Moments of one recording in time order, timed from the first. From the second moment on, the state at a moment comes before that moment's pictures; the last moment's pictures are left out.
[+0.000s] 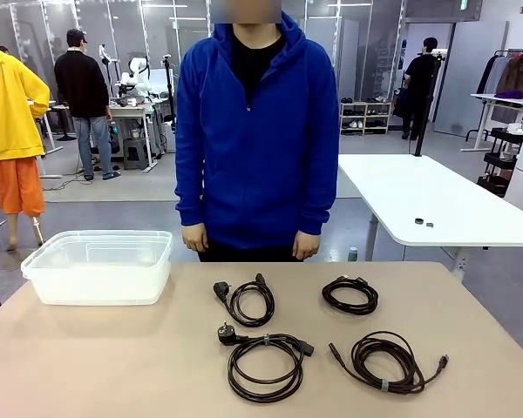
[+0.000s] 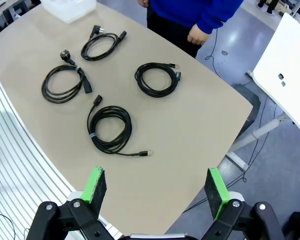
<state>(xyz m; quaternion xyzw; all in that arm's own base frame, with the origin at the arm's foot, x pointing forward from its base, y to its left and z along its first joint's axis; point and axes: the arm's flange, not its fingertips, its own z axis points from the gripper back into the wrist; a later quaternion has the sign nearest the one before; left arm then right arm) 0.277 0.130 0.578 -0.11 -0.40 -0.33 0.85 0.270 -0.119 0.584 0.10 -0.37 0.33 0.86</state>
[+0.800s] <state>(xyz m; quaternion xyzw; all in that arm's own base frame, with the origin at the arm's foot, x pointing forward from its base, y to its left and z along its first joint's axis) 0.277 0.130 0.578 -0.11 -0.40 -0.33 0.85 0.270 -0.121 0.584 0.10 -0.37 0.32 0.86</state>
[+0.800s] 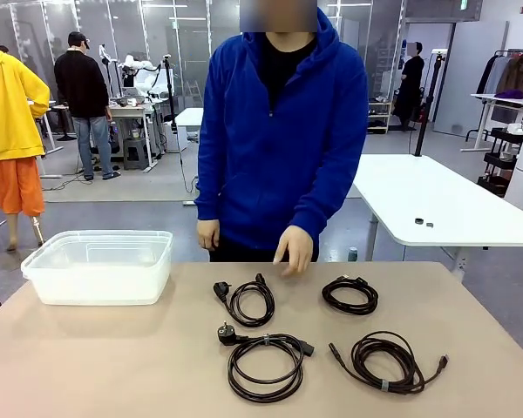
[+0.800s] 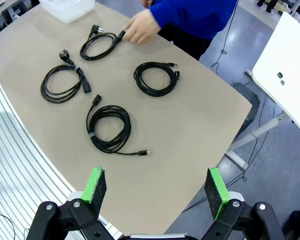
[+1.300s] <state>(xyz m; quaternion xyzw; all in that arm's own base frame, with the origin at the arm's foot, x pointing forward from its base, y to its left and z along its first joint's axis) 0.277 0.130 0.578 -0.11 -0.40 -0.33 0.85 0.270 -0.120 0.584 0.10 -0.37 0.32 0.86</state>
